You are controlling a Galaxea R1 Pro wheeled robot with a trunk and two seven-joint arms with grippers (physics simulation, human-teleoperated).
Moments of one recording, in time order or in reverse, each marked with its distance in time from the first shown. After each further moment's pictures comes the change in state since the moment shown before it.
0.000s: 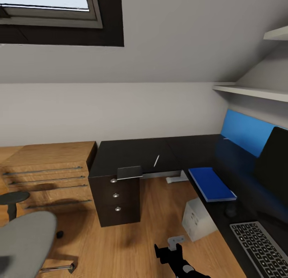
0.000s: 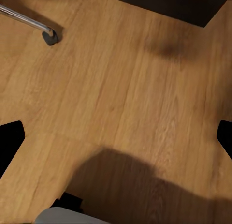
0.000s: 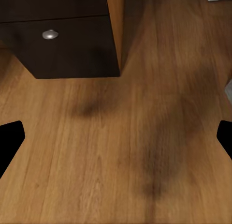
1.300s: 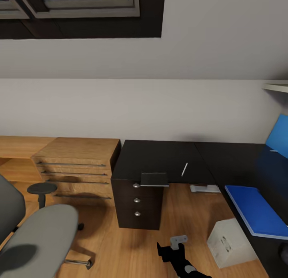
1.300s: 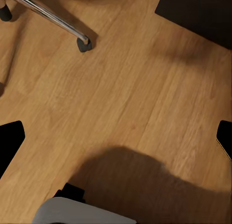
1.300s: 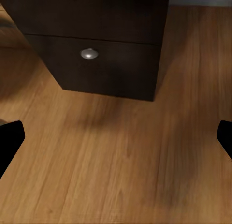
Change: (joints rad) left arm 0.000 -0.001 -0.004 0.001 -0.003 0.006 -0.002; right arm 0.001 -0.010 -0.004 0.002 -0.006 -0.034 -0.016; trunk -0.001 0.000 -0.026
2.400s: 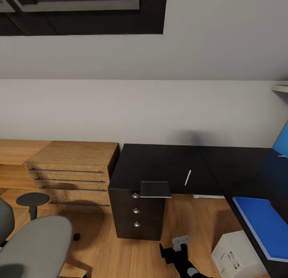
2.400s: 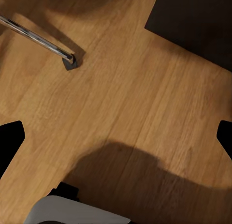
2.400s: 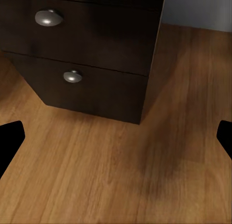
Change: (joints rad) left arm 0.000 -0.014 0.000 0.000 -0.001 -0.005 0.001; right arm 0.011 -0.020 0.044 0.000 0.032 -0.032 -0.032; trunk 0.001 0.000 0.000
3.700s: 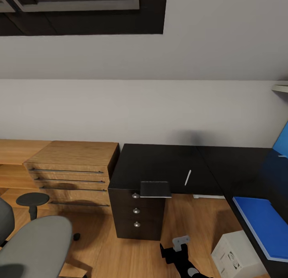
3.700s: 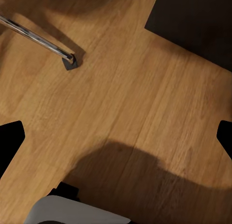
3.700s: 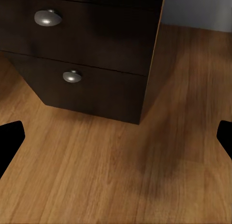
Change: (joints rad) left arm 0.000 0.000 0.000 0.000 0.000 0.000 0.000; right arm 0.000 -0.002 0.000 0.000 0.000 -0.002 0.000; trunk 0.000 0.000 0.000
